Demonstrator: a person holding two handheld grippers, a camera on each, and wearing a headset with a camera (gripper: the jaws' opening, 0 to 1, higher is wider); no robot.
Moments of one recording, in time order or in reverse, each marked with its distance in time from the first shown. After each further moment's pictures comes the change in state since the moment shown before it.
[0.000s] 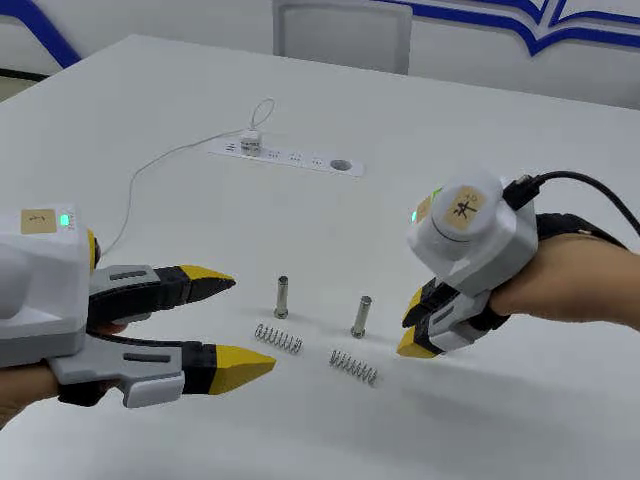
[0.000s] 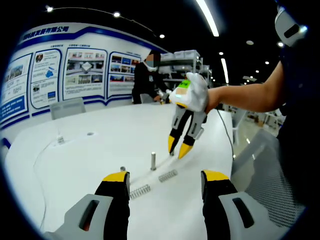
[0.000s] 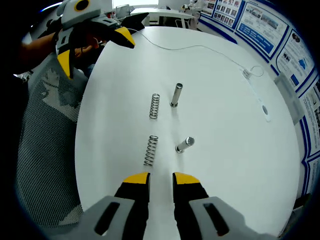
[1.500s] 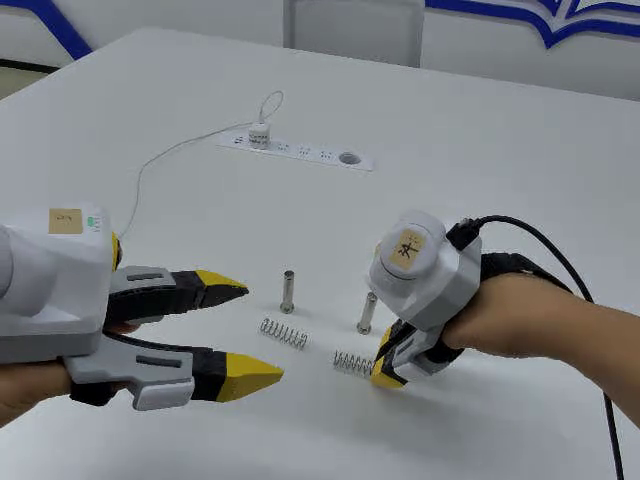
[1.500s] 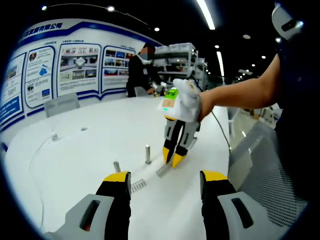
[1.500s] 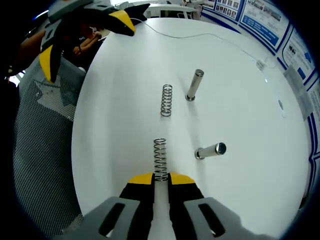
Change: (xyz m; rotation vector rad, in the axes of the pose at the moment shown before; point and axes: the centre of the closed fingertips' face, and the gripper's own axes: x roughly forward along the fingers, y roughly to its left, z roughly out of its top) left arm 0.008 -0.008 -0.013 0.022 0.071 -0.047; right arm 0.036 0.020 -0.001 0.026 0.044 0.060
